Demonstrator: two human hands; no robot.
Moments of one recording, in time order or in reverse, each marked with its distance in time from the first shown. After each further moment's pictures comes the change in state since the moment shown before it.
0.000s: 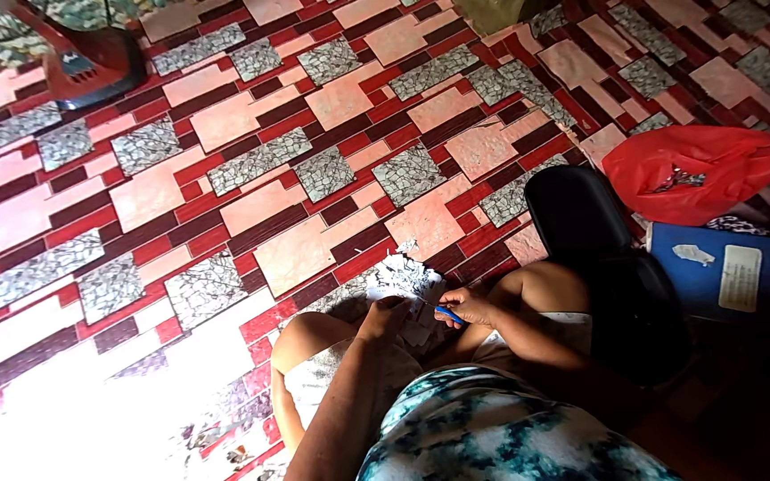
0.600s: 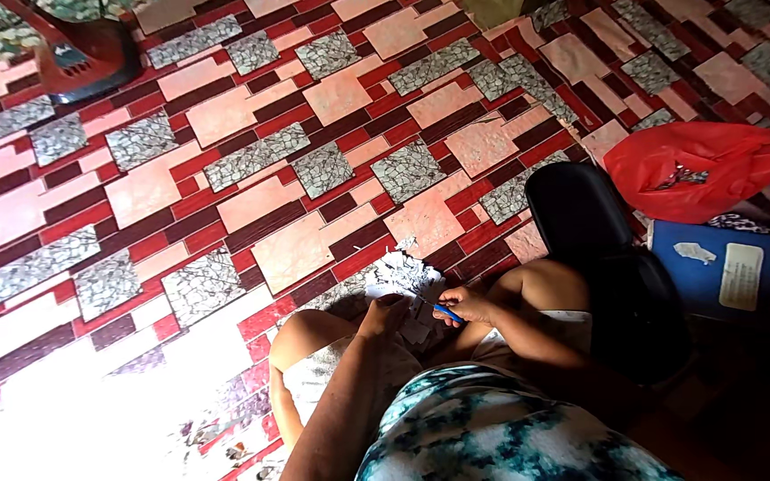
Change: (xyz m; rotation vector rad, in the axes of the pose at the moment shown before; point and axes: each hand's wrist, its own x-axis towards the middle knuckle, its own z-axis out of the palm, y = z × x) left_hand 0.000 0.000 0.004 -0.017 0.027 -0.020; right_hand -0.001 -0.005 0.002 -0.057 -0.015 0.061
